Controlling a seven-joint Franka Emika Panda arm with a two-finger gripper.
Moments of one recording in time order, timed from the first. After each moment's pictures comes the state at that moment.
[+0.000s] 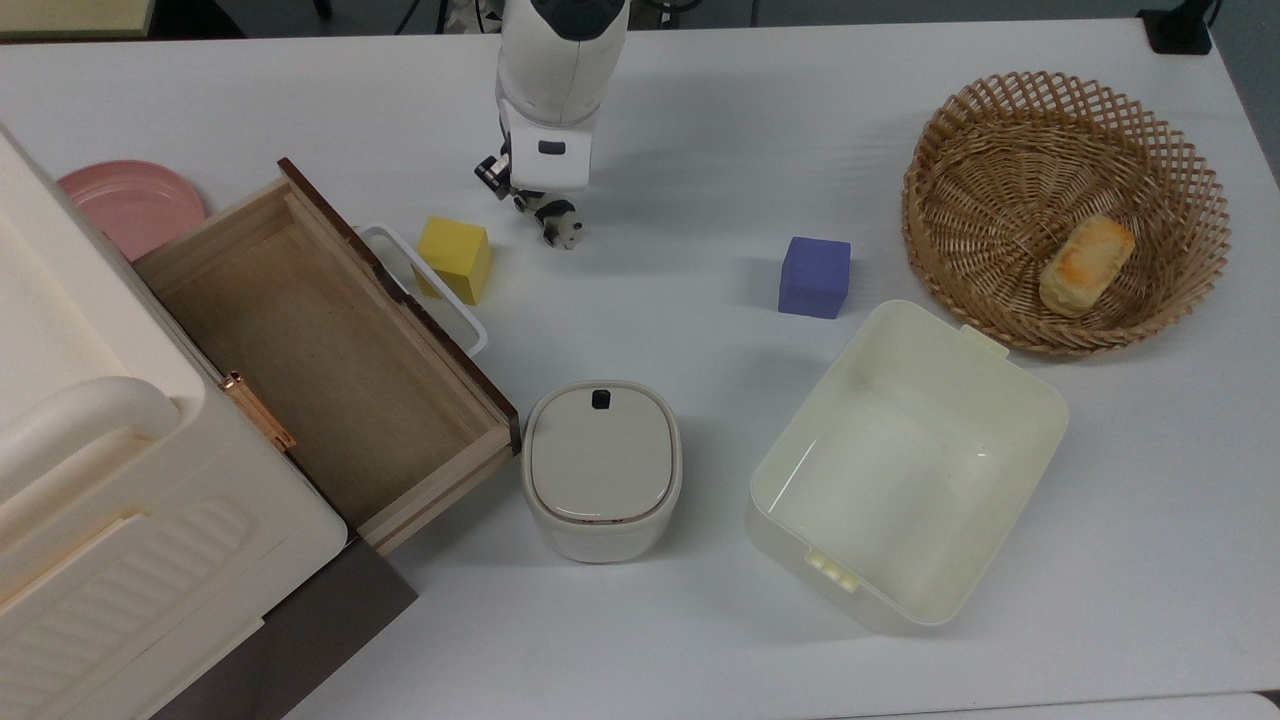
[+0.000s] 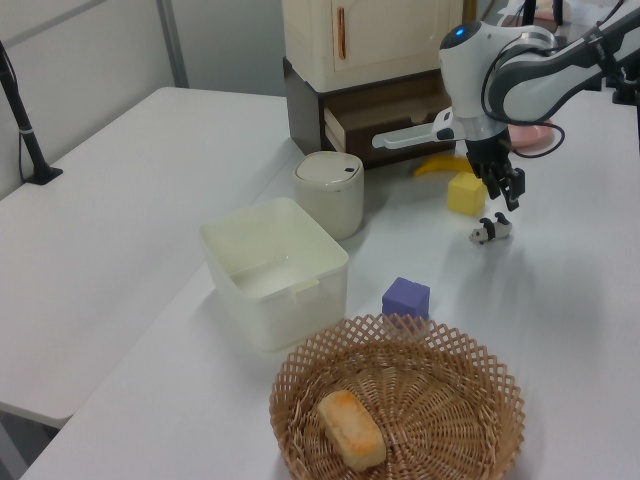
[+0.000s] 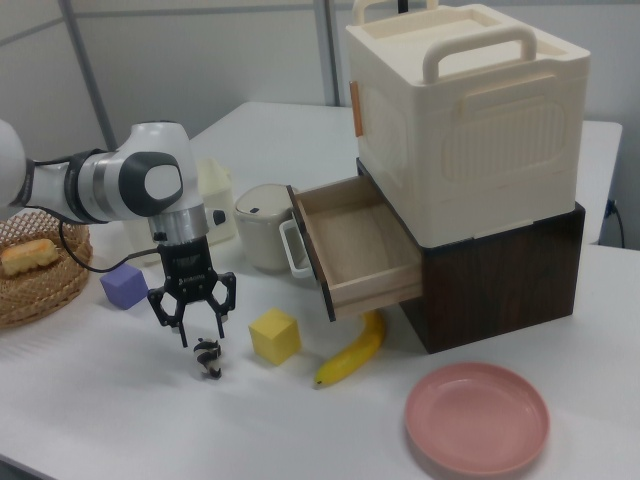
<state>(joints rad) 0.28 0.11 -0.19 -2.07 -0.18 1.90 -0.69</state>
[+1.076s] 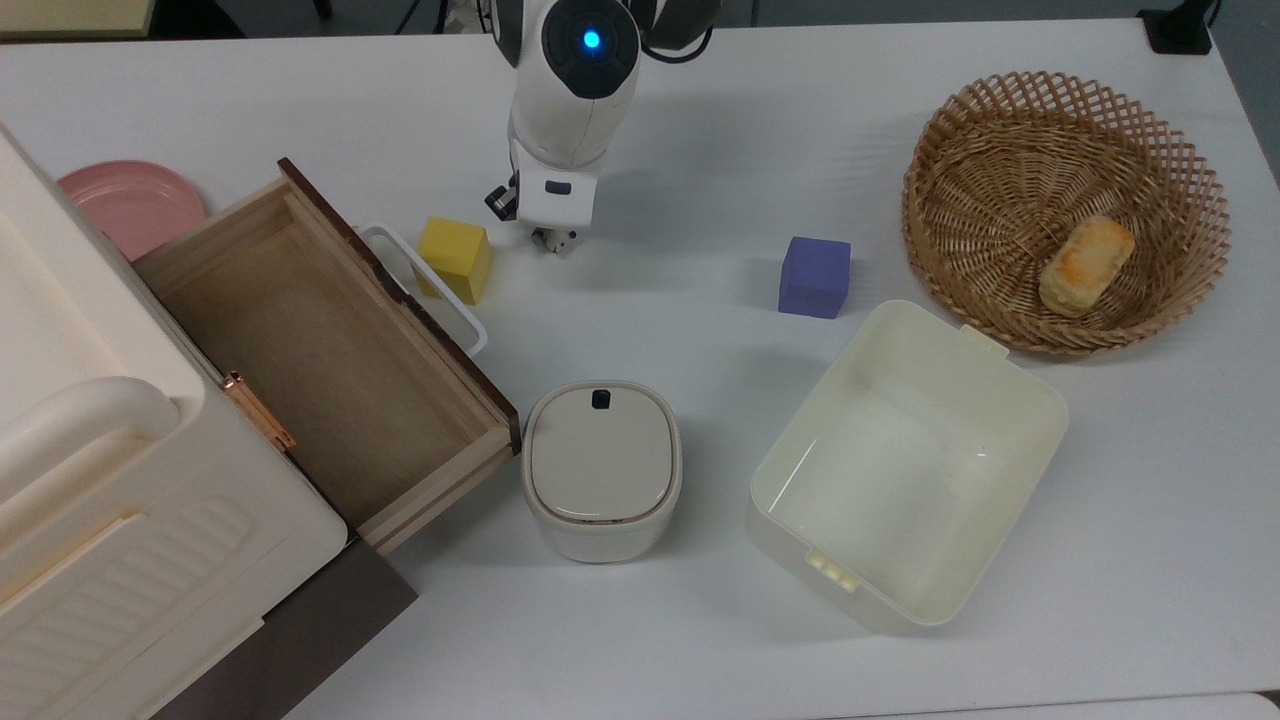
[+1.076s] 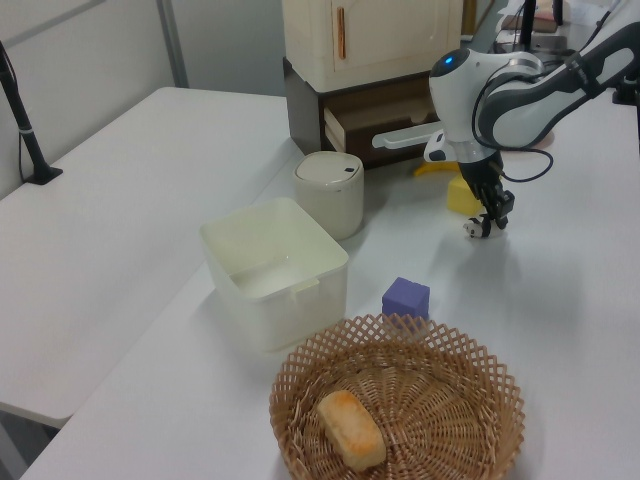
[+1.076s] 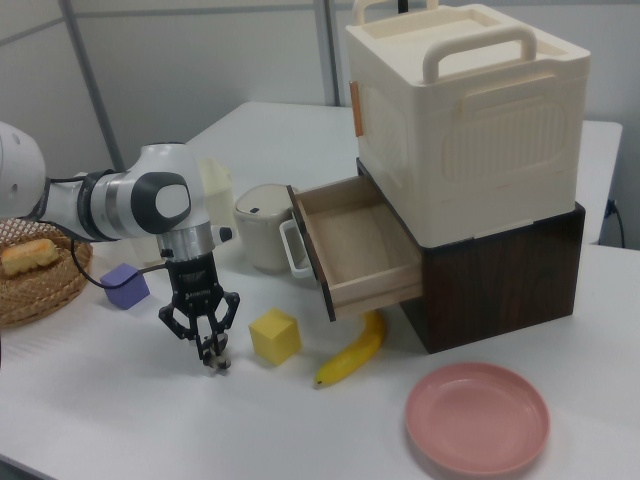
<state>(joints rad) 0.28 0.19 -0.19 -2.07 -0.18 1.96 -0.62</state>
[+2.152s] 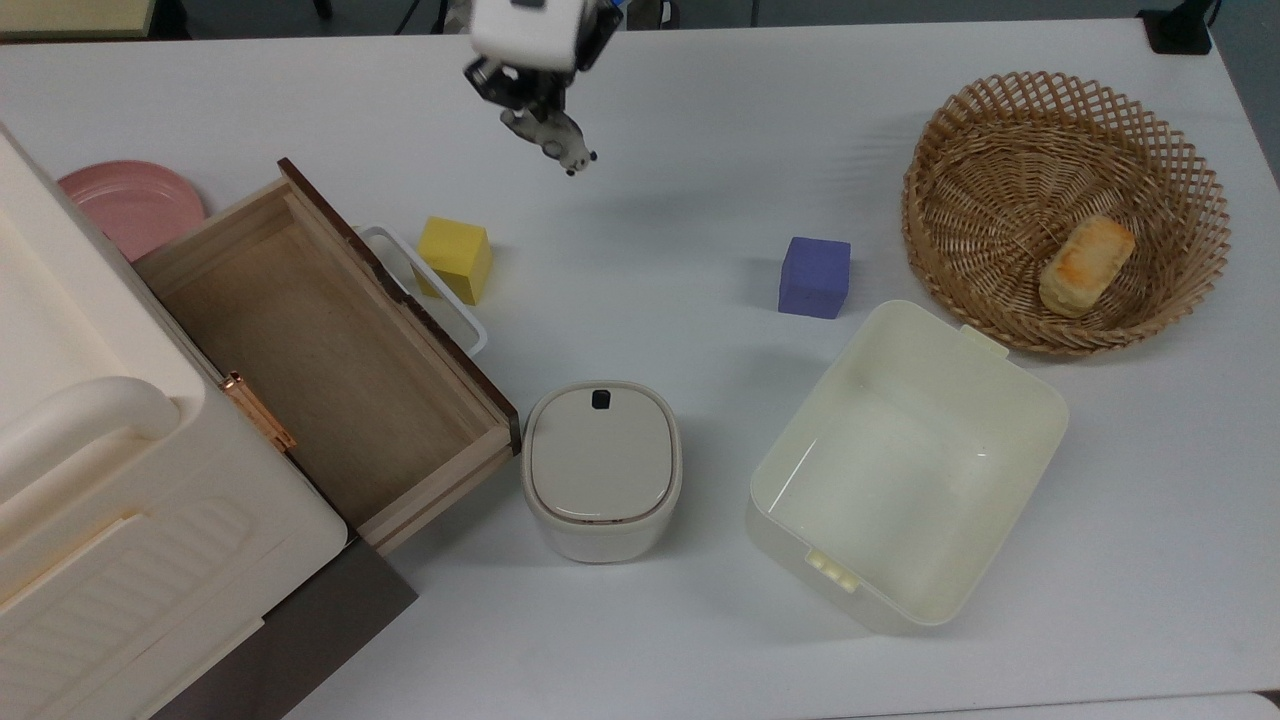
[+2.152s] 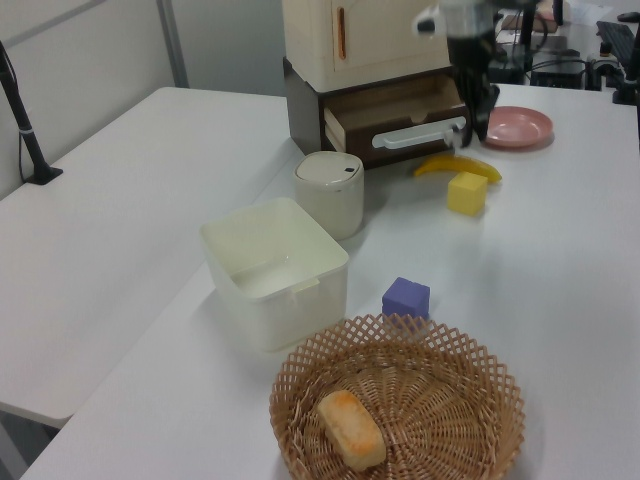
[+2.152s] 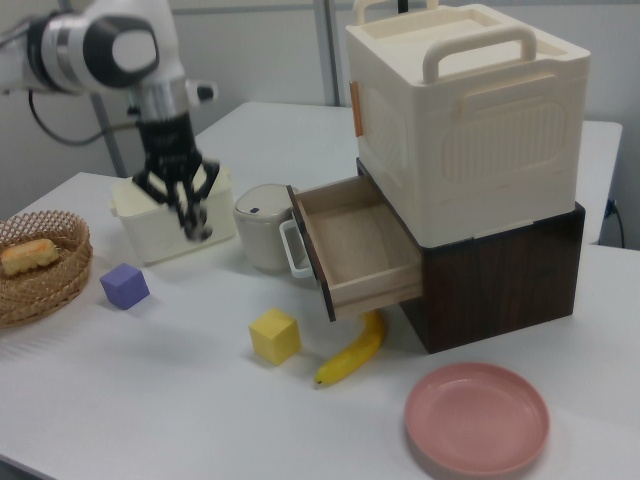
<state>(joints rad) 0.27 0.07 -0.20 -1.64 -0.05 1.60 -0.58</state>
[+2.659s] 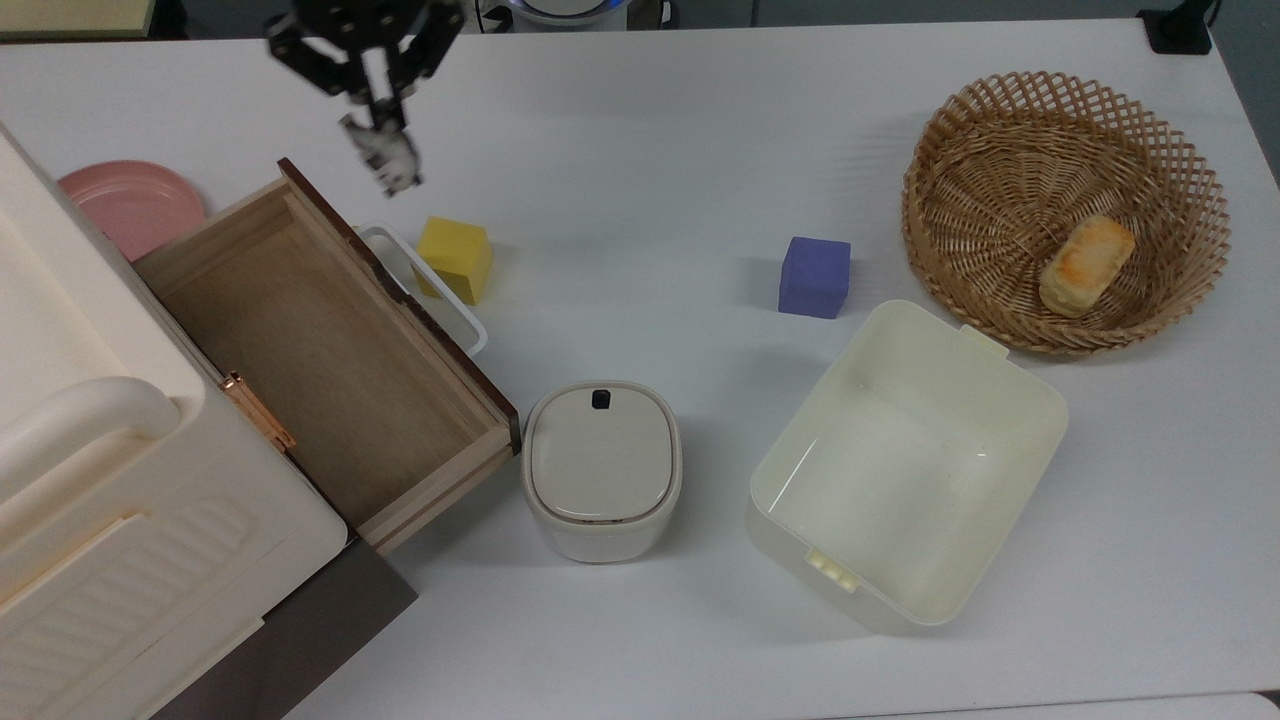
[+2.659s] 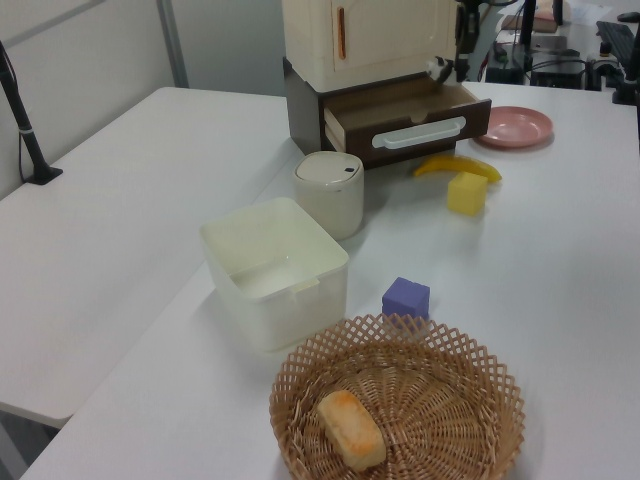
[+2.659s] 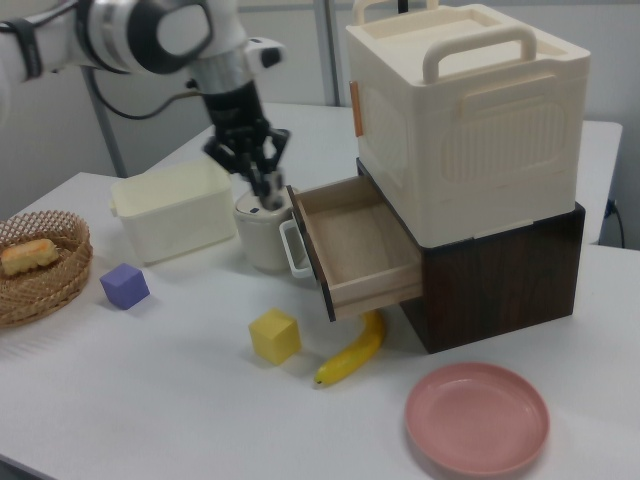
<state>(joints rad) 0.13 0.10 -0.26 -1.55 -0.02 1.77 -0.45</state>
